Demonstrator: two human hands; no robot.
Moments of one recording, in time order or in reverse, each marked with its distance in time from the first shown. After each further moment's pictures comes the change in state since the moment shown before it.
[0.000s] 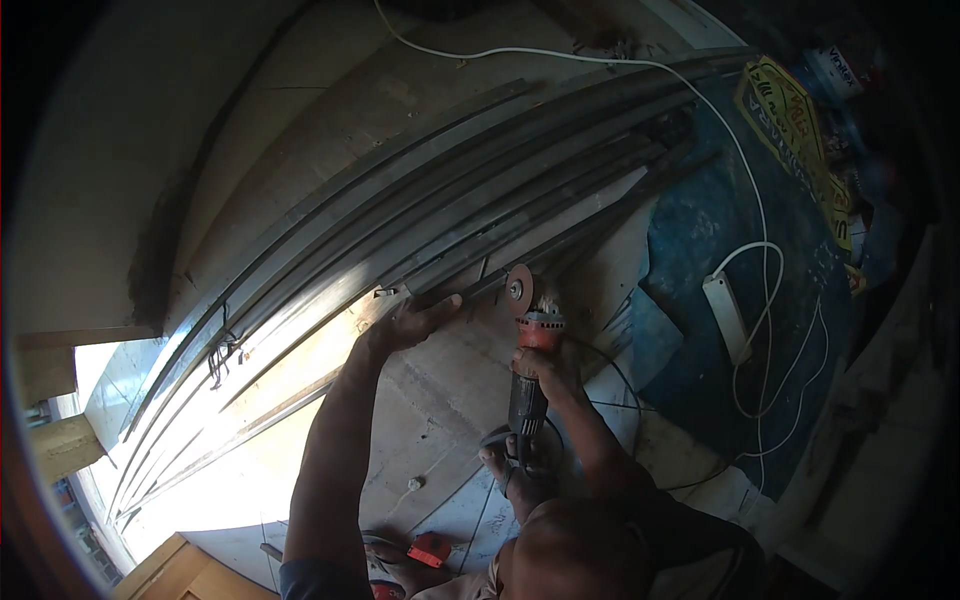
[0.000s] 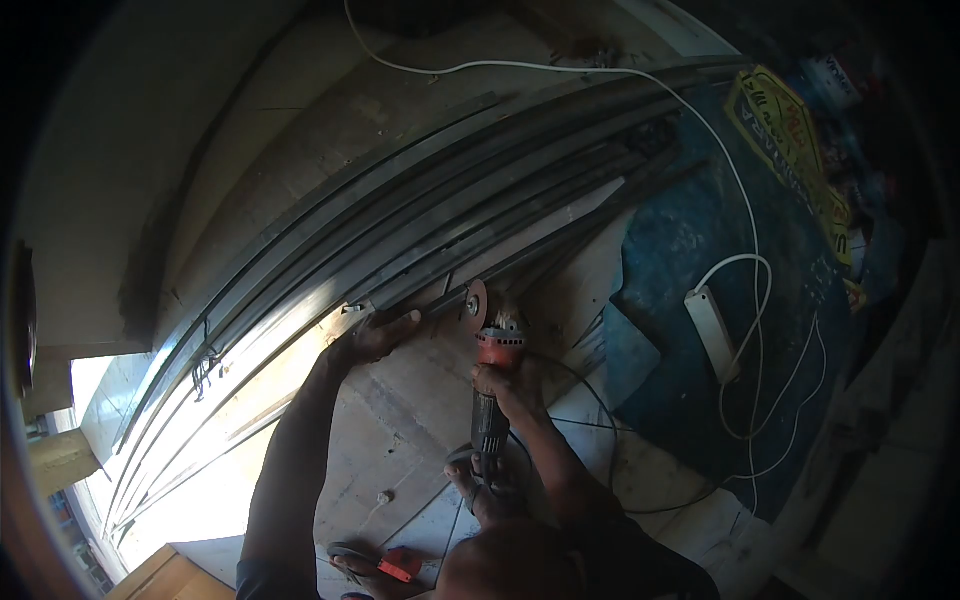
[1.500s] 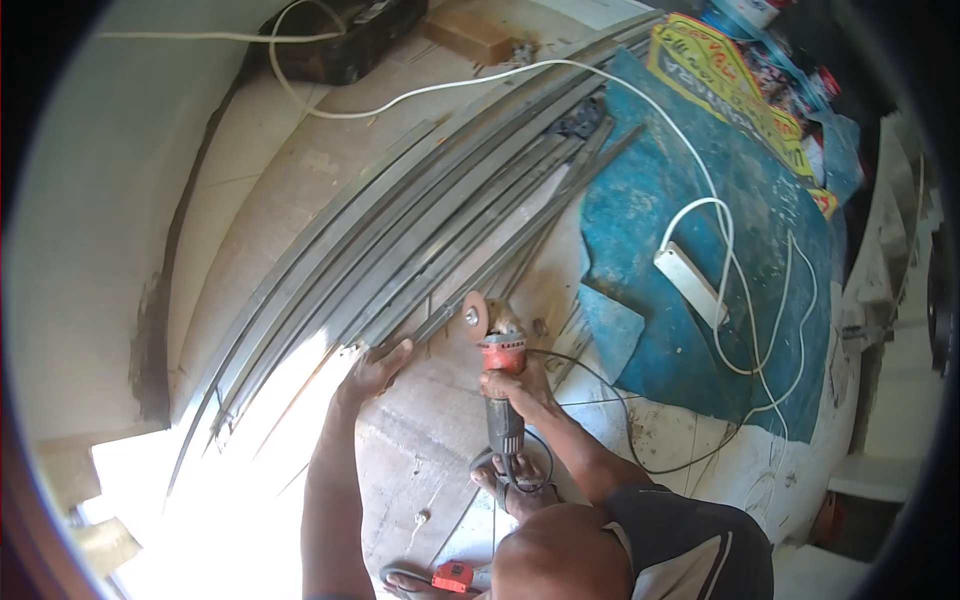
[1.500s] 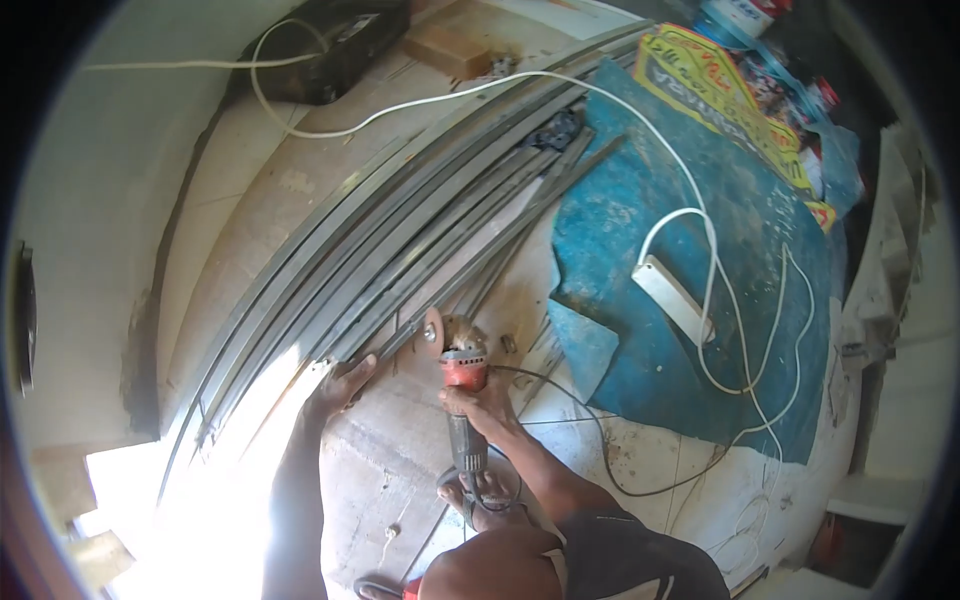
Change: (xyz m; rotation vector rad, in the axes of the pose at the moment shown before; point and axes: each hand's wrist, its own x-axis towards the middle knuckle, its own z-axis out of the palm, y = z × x) left_hand -0.004 0.011 0.004 0.084 0.057 -0.176; right_hand -0.012 -0.013 -0.006 0.035 0.057 -0.018
